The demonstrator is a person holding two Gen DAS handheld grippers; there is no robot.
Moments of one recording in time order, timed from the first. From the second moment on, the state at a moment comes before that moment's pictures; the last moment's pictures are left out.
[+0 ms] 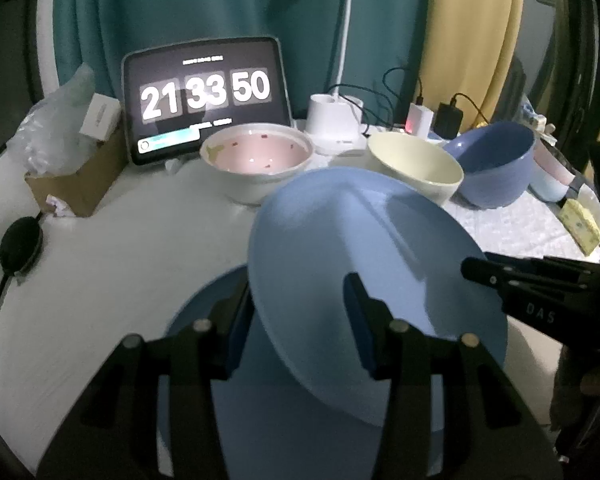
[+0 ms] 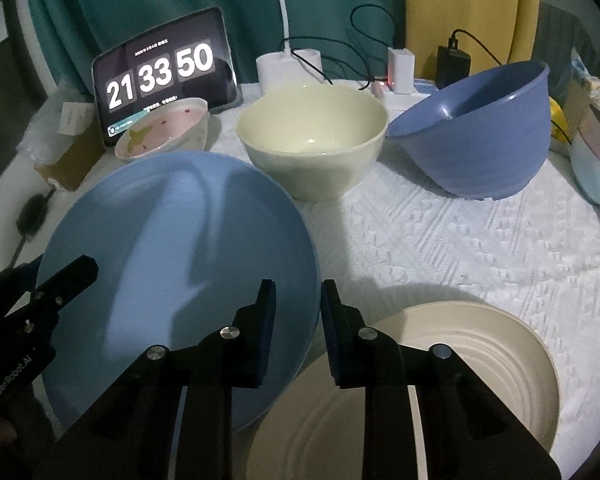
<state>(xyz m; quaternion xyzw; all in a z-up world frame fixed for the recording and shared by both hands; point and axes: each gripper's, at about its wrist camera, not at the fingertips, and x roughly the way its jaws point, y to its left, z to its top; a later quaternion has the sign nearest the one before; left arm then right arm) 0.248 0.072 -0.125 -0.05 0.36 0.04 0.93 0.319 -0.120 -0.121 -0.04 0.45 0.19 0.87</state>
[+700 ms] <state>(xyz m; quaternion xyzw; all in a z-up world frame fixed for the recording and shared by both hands) 0.219 0.052 -0.106 -0.04 0.34 0.03 0.94 0.286 -0.139 -0.100 -0.03 0.41 0.18 0.89</state>
